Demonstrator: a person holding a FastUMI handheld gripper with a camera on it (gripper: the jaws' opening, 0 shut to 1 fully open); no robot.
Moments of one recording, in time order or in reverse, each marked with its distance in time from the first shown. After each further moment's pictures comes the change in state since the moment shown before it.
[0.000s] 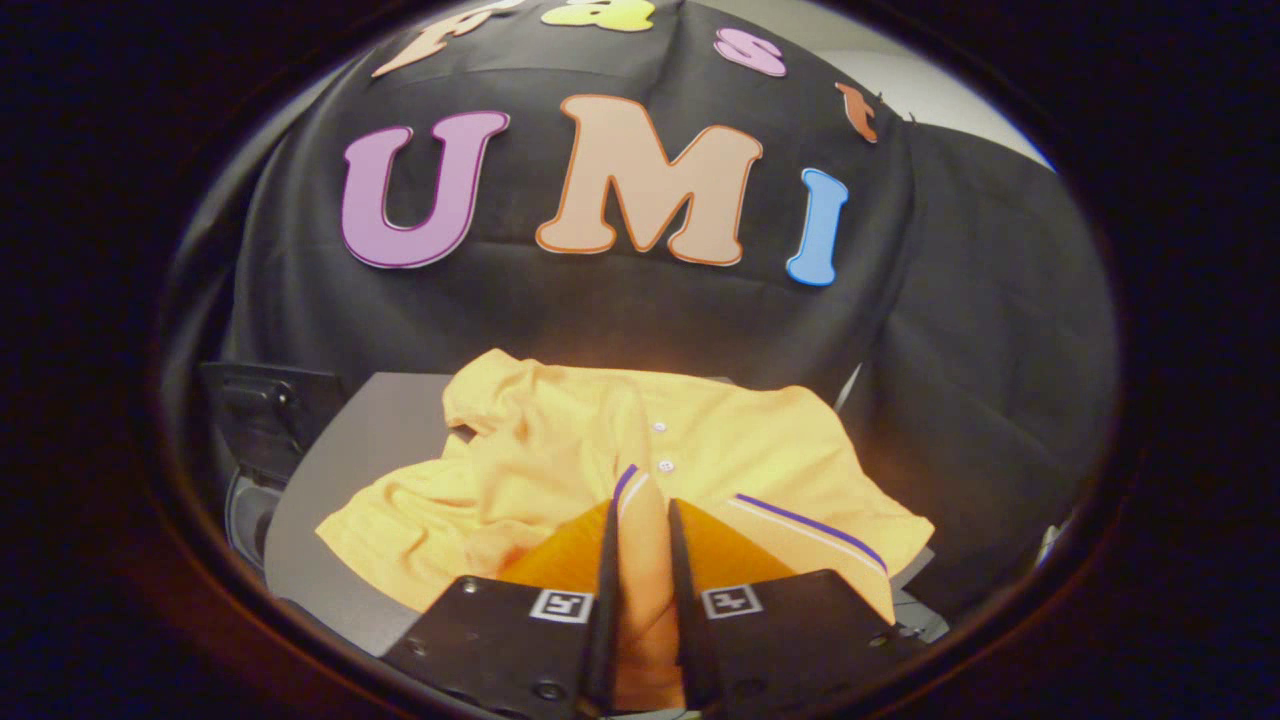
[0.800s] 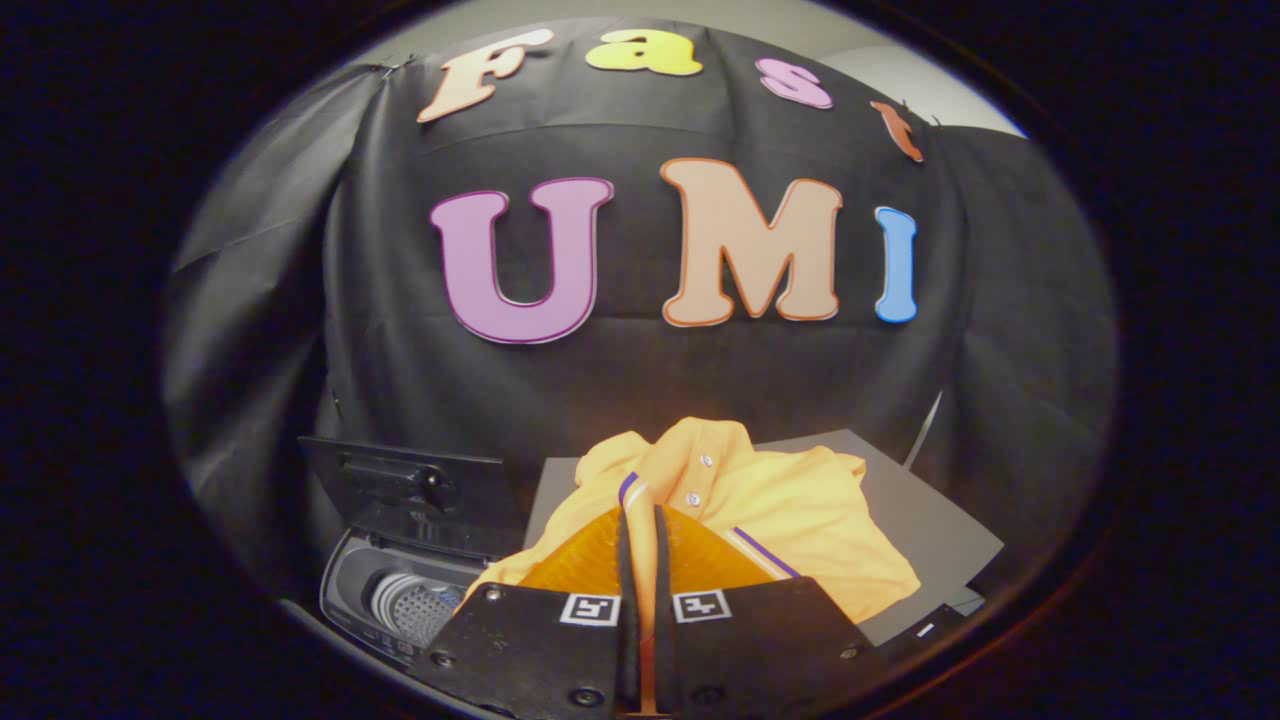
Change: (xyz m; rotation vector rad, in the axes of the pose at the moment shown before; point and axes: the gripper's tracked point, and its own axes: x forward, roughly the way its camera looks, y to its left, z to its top) arm -0.061 0.148 0.072 0.077 -0.133 0.290
